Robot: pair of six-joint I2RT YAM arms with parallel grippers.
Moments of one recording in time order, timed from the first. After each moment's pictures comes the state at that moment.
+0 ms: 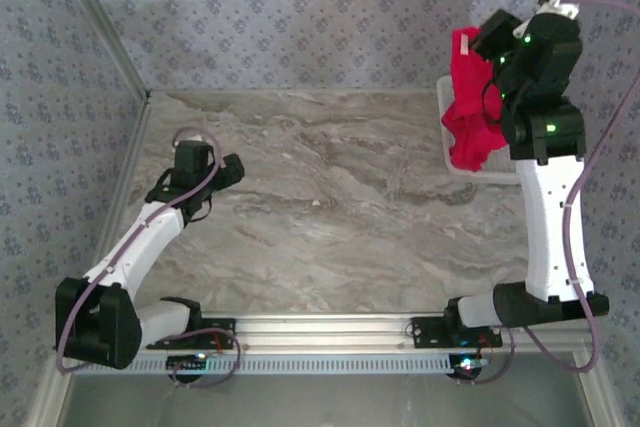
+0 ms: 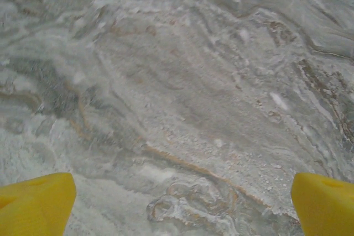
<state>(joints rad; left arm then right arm) -0.22 1.18 0.81 -0.37 -0.11 -0.54 0.13 1.40 2.03 -0.61 0.18 0.53</state>
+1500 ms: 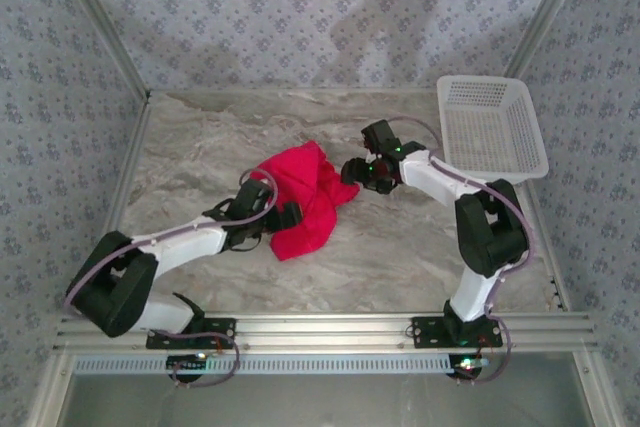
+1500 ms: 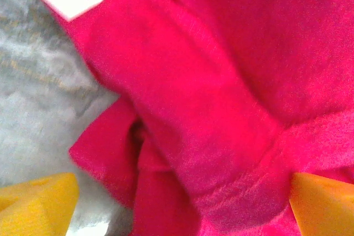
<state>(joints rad) -0.63 1.39 0.63 -0.11 0.03 -0.79 0.46 1.76 1.23 -0.55 -0.17 0.60</state>
